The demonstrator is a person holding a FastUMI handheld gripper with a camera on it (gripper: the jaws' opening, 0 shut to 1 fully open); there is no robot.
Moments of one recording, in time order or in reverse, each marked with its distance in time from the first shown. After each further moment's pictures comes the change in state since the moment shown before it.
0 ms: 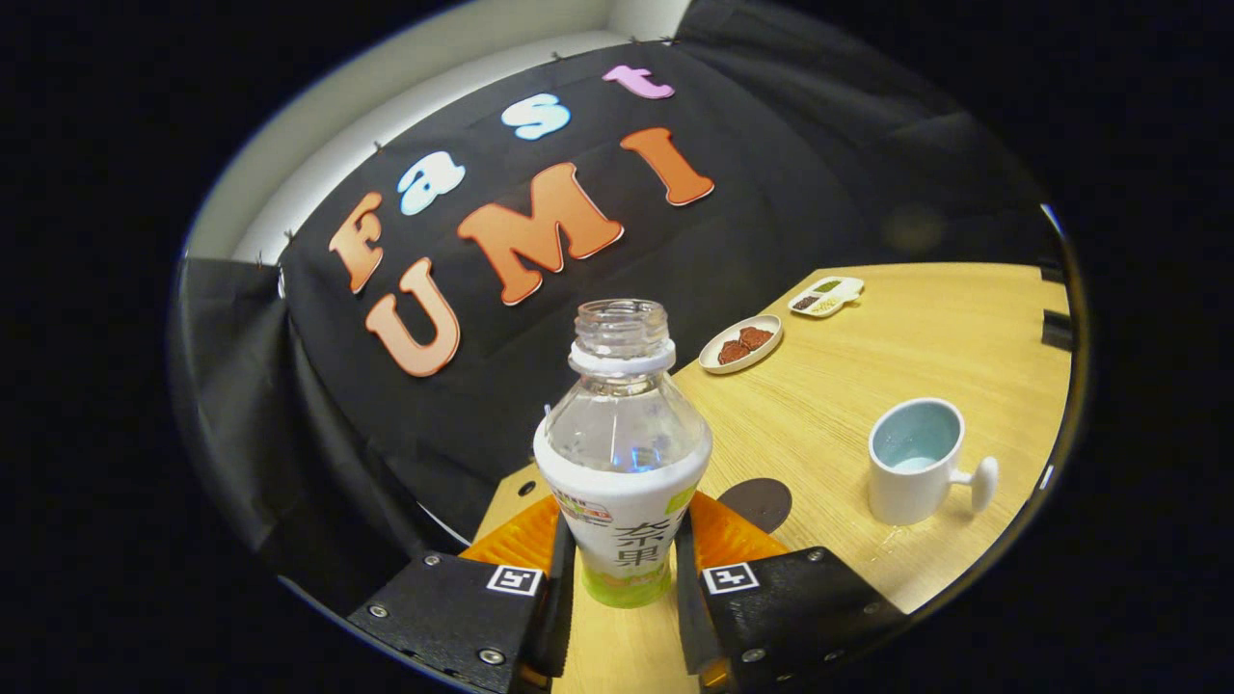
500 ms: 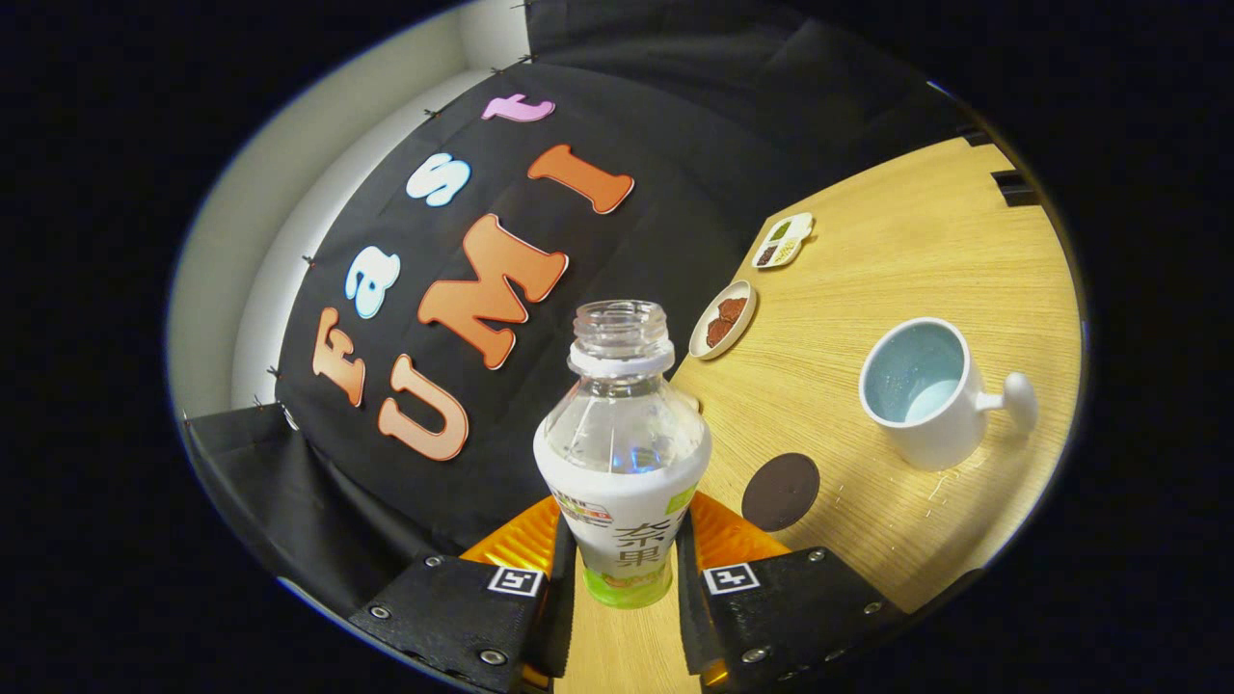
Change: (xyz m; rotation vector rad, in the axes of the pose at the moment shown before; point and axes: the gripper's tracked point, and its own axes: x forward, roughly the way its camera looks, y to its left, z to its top) arm 0.003 -0.027 0.009 0.342 -0.019 0.020
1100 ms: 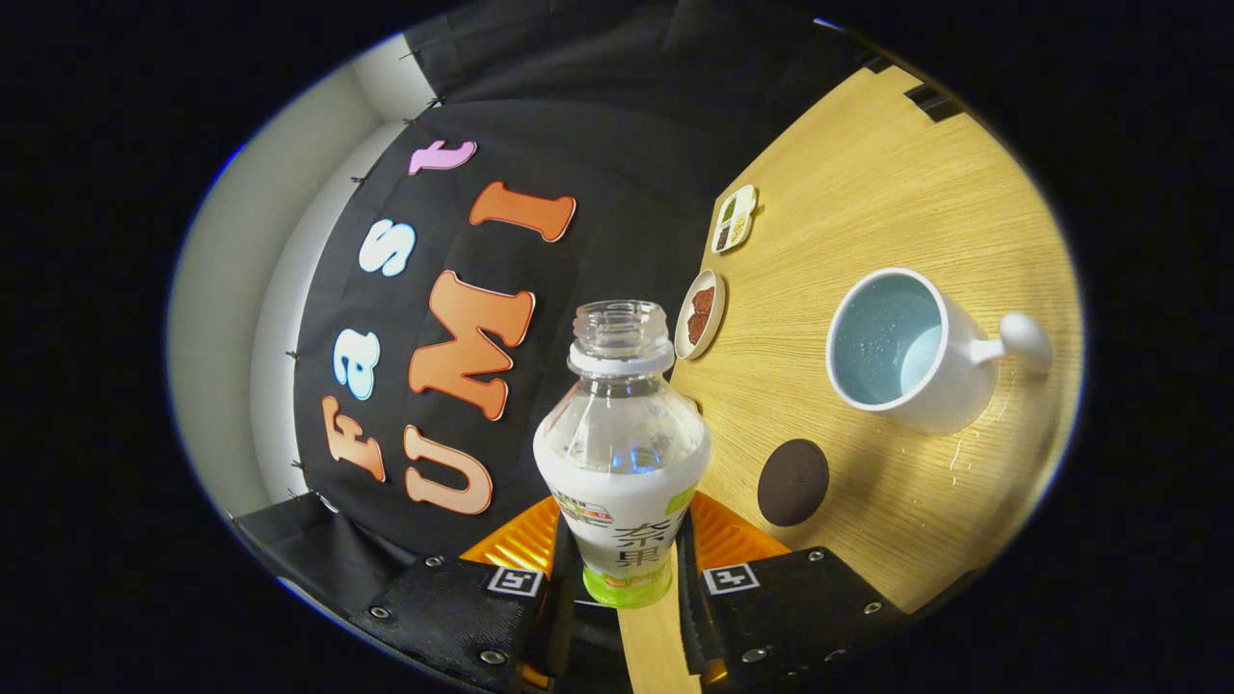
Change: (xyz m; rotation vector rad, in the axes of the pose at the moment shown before) arm 0.016 -0.019 0.016 0.288 -0.033 0.014
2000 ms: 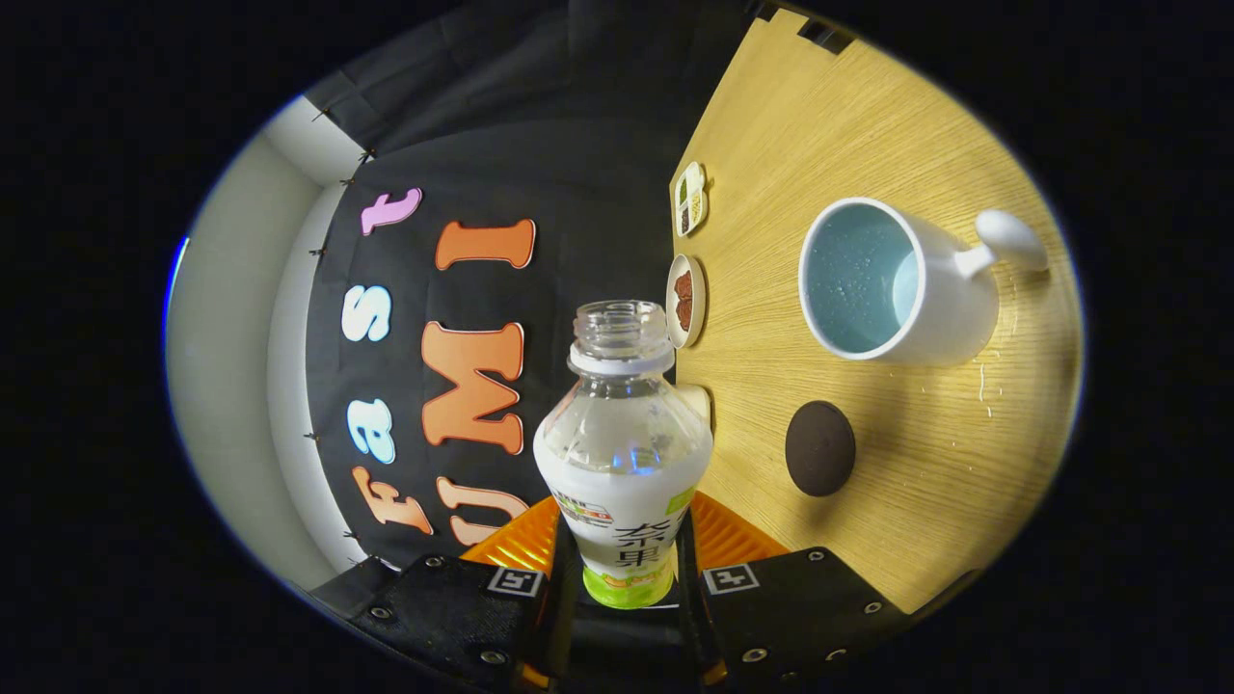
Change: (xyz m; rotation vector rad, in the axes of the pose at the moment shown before) arm 0.006 0.007 -0.004 0.244 0.006 0.030
